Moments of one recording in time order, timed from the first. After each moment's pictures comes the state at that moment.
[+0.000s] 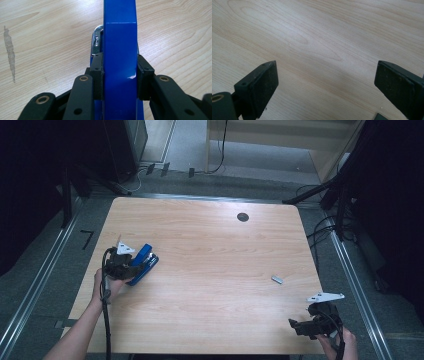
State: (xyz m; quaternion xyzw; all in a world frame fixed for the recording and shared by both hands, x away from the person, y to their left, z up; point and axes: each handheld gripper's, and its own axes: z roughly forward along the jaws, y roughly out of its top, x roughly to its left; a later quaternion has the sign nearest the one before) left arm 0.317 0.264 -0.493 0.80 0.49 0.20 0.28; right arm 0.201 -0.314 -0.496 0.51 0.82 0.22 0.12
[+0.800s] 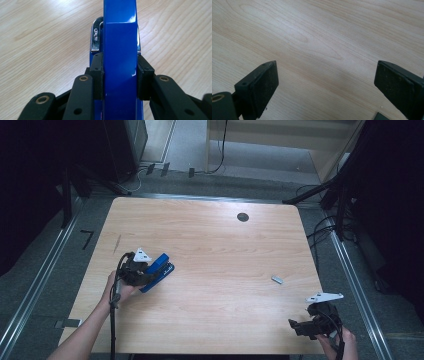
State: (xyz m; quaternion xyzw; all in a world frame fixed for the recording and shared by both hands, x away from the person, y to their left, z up) left arm 0.309 0.225 -0.499 0.86 0.41 0.15 0.28; right arm 0.201 -0.313 -0.497 0.51 0.82 0.21 0.11
